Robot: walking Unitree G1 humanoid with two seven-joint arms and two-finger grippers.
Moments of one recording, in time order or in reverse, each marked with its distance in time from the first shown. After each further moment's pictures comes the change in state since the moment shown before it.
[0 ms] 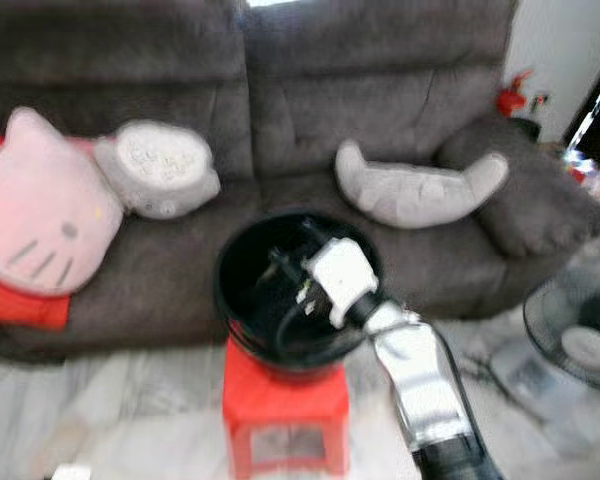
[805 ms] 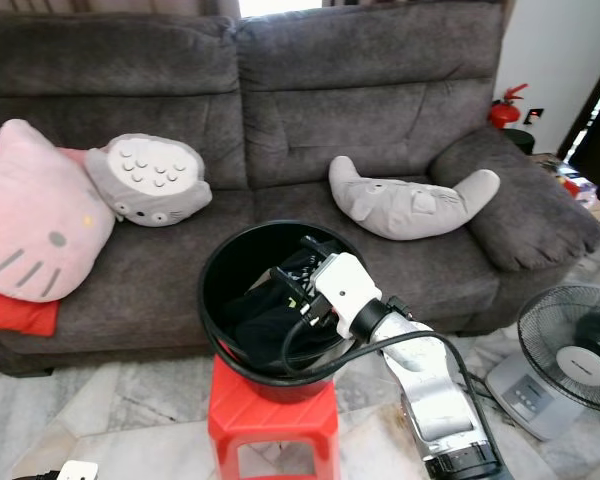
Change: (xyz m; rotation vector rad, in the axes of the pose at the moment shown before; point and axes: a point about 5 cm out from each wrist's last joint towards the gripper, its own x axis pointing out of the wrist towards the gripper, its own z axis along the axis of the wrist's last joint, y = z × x) left arm 0.000 -0.009 -0.004 0.006 0.012 -0.029; right arm -0.023 -0.003 -0.017 -0.010 0.179 0.096
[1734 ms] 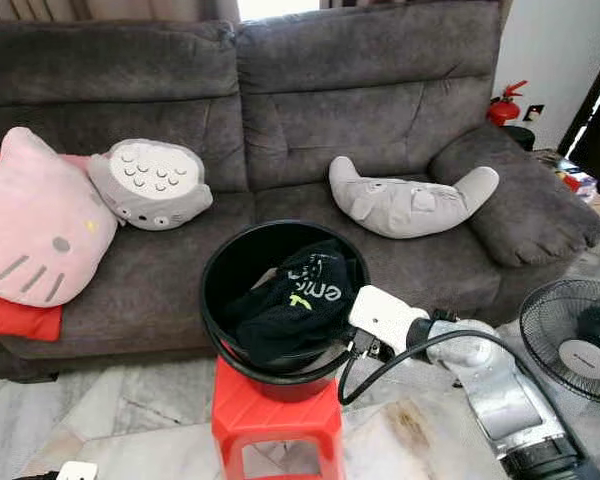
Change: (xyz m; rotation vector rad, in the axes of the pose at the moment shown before) left arm 0.000 0.000 0.004 0.001 -0.007 -0.008; right arm -0.037 -0.030 -0.026 -0.126 0.373 0.272
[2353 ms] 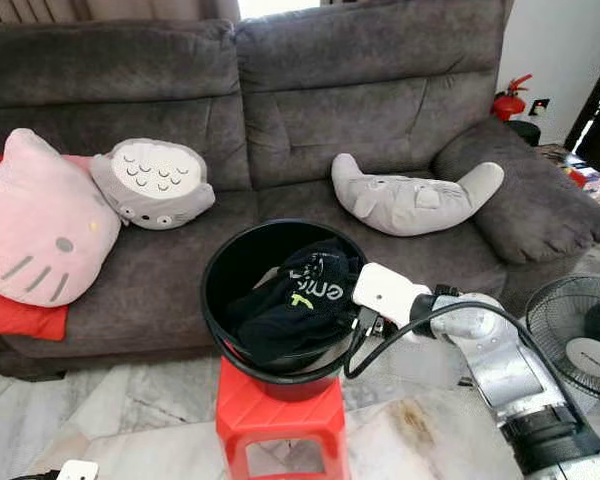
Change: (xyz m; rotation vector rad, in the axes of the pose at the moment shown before) left arm 0.000 0.000 0.001 0.000 -0.001 -0.005; right arm 0.004 -0.032 -0.004 0.004 0.032 -0.048
